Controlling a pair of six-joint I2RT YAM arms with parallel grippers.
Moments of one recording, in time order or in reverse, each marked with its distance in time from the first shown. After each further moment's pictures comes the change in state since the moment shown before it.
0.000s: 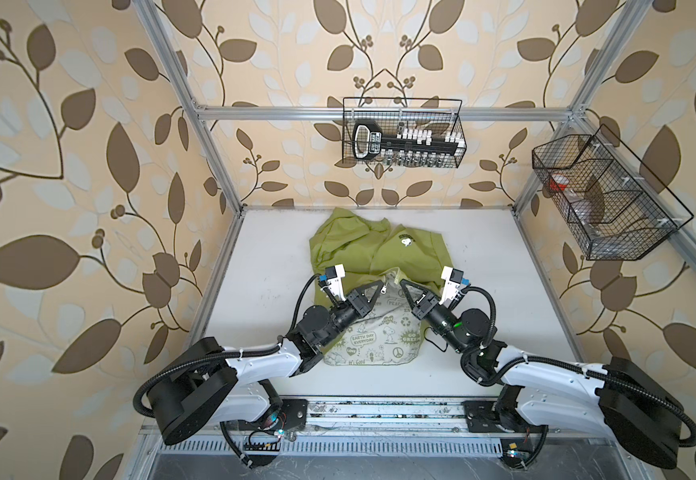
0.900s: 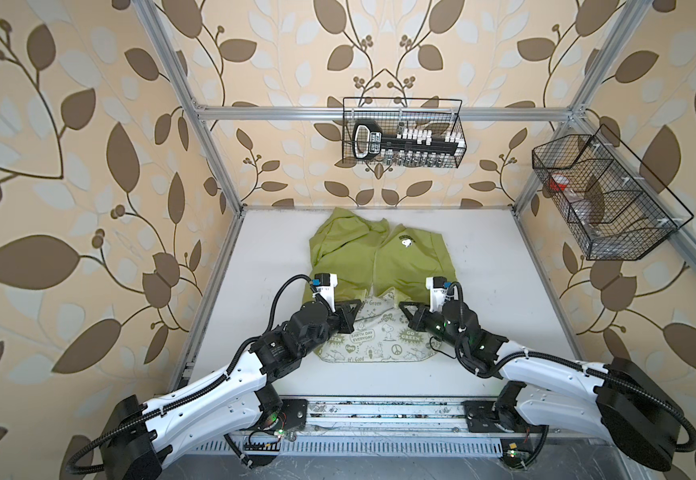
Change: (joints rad) left arm -0.019 -0.467 0.150 -1.147 -0.125 0.365; right arm -0.090 -0.021 0.024 -0.531 -0.153 -0.117
